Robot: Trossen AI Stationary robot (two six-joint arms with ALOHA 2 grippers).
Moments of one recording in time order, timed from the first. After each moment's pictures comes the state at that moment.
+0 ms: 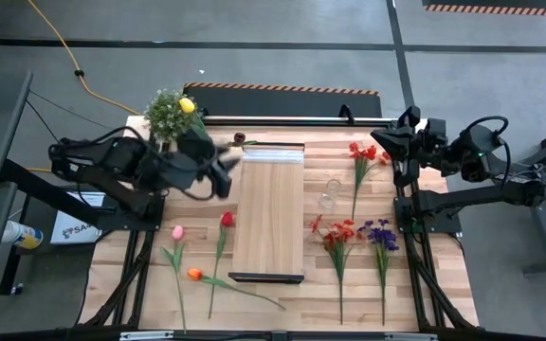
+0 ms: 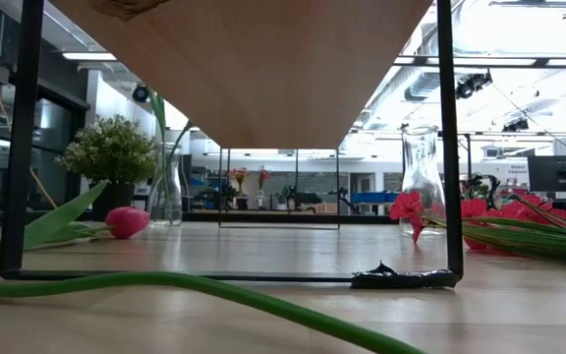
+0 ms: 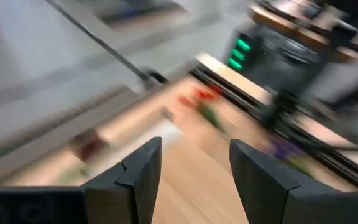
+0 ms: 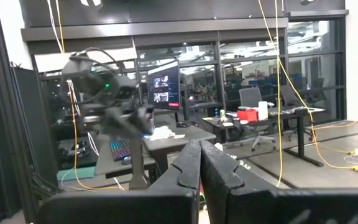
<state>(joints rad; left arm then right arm) -0.30 1.35 1.79 -1.09 -0.77 -0.76 -0.05 0.63 0.93 -0.04 0.19 0.08</state>
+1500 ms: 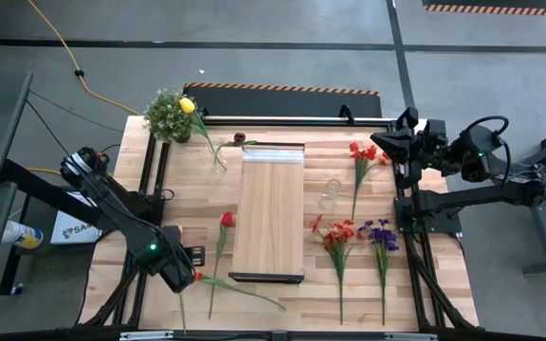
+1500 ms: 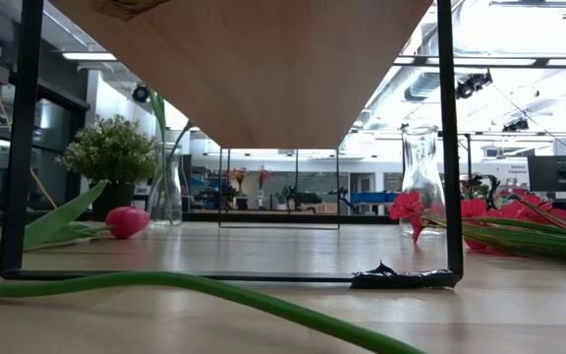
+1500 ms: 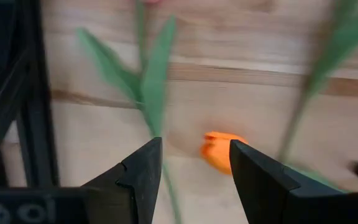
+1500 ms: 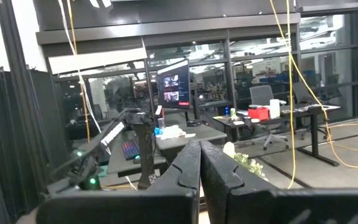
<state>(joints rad) -0.81 1.43 0.97 -1.09 -0.02 -2.47 -0.05 0.63 0.93 -0.04 0.15 0.11</state>
